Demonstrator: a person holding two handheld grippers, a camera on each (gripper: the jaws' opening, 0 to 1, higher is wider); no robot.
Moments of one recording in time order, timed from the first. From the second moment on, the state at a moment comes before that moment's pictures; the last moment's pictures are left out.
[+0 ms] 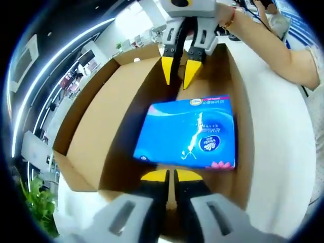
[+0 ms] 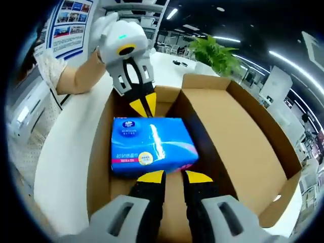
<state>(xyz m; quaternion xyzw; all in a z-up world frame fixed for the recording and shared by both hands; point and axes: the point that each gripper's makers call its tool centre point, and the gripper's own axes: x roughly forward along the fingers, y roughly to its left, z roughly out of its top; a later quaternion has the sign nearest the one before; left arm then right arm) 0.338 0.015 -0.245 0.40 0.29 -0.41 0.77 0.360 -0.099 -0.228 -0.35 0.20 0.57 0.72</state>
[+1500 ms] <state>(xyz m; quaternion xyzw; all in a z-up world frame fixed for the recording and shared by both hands) 0.355 0.010 -0.278 0.46 0.29 -0.42 0.73 0.361 -0.078 -0.271 -0.42 0.21 0.59 0.66</state>
